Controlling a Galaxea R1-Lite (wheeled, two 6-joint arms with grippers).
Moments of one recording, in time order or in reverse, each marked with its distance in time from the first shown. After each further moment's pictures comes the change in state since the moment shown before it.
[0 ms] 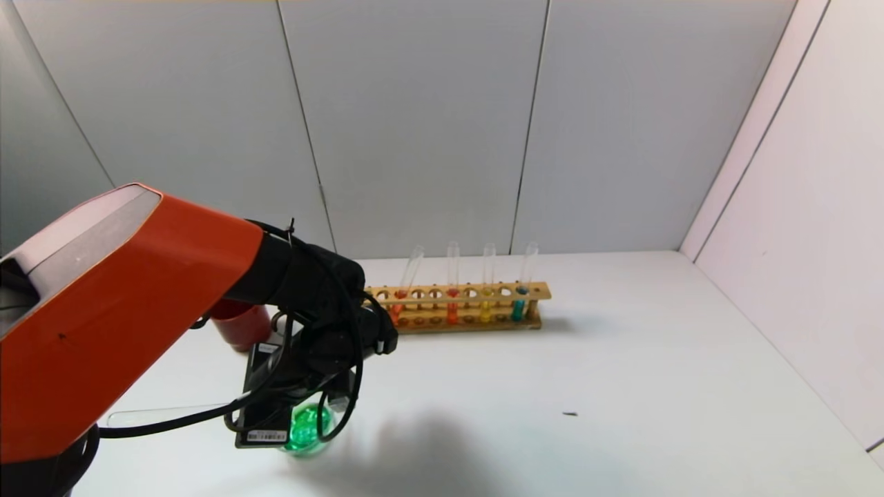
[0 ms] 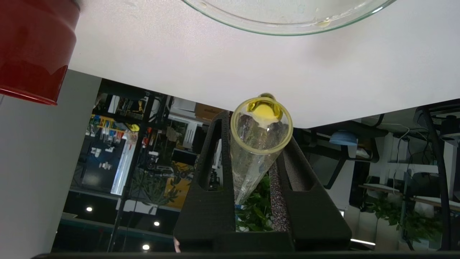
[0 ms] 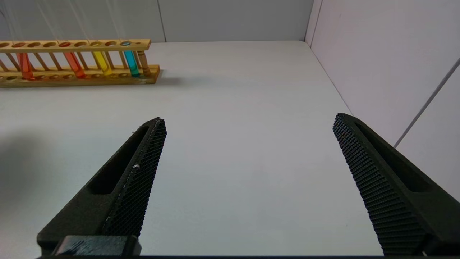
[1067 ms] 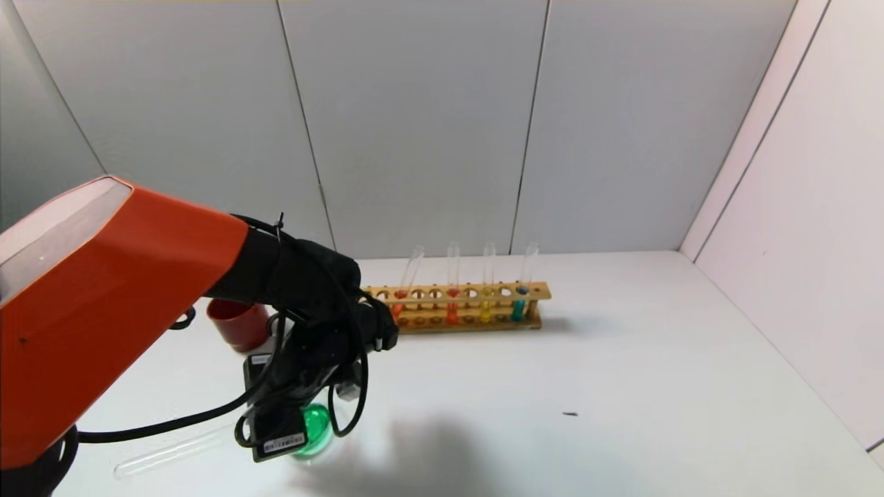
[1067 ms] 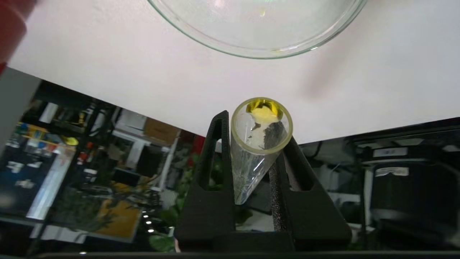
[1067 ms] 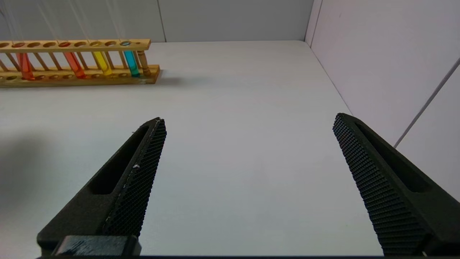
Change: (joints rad) left arm -0.010 -0.044 0.021 -0.030 -0.155 -0.202; right arm 0.000 0.000 0.000 0.000 0.000 0.000
